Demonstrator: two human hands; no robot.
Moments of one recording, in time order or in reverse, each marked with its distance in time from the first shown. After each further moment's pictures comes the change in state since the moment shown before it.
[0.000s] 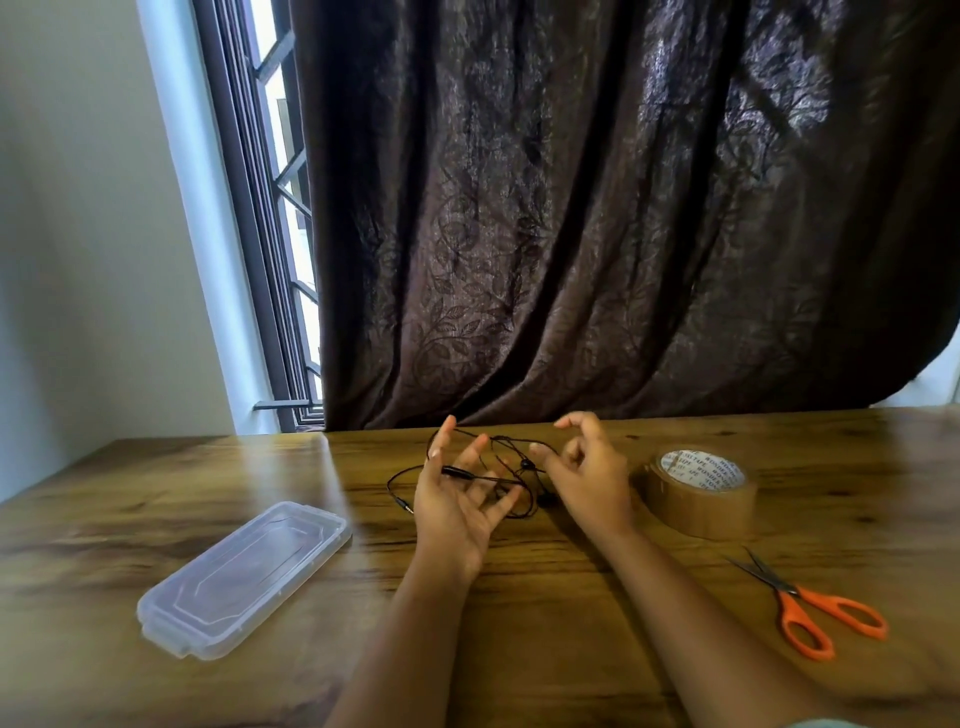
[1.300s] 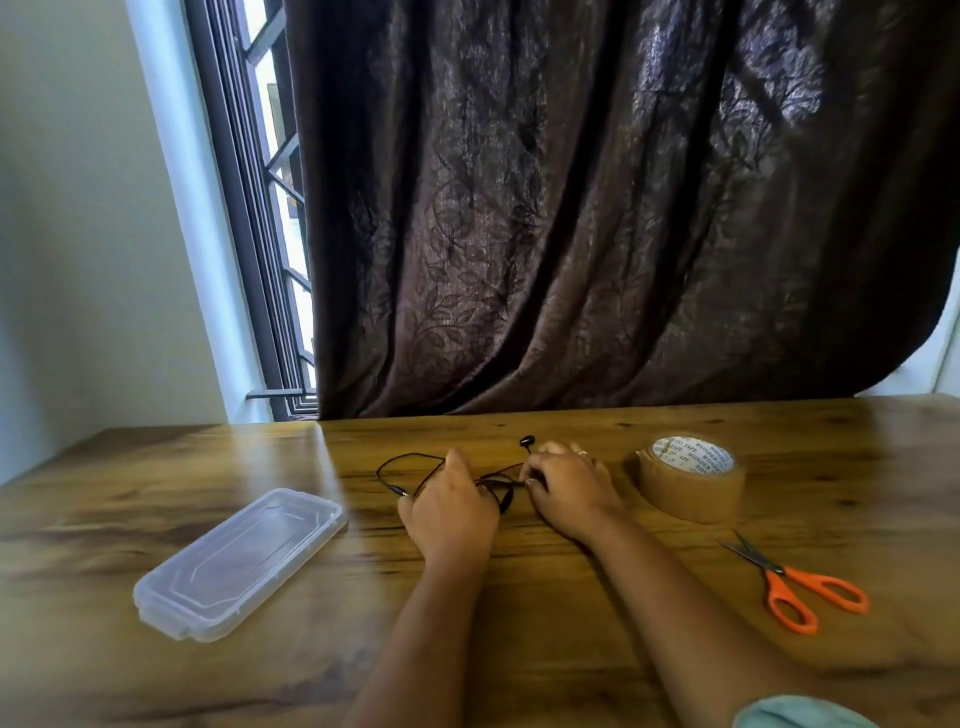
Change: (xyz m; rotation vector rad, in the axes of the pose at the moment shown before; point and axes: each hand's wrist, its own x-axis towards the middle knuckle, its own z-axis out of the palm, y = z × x) left_hand -0.003 -0.013 -0.006 1.791 0.321 0.347; right_hand -0.007 0.004 0.002 -0.731 -0.485 -0.073
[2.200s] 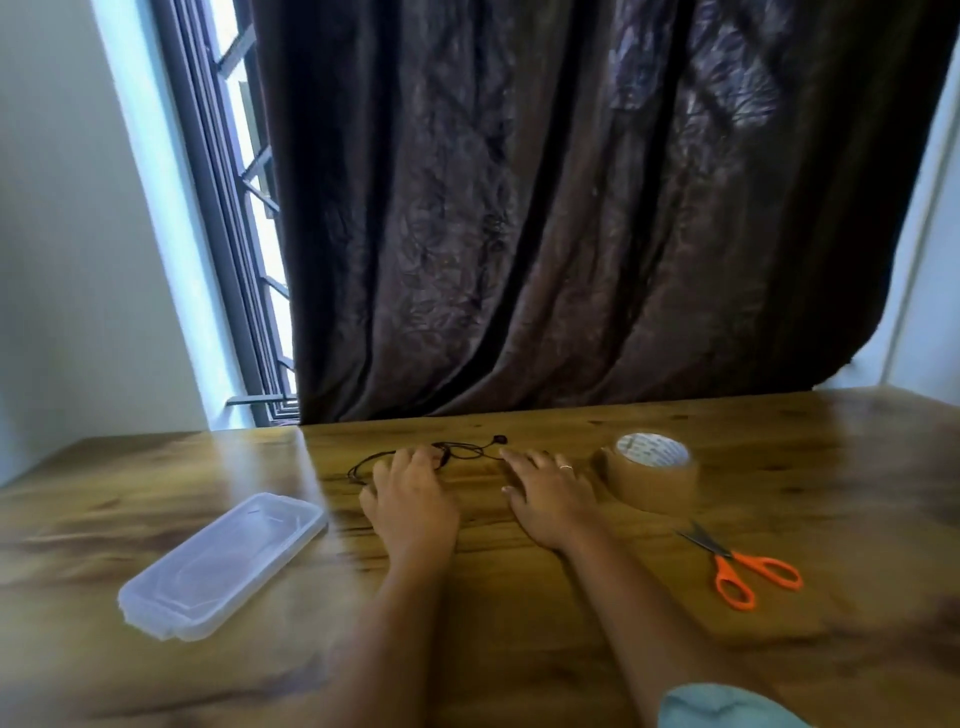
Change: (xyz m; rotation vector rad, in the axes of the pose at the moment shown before) left_hand -0.006 -0.002 -0.008 0.005 0.168 0.046; right_hand -0.021 0.006 -0.003 -0.015 -0.067 0.054
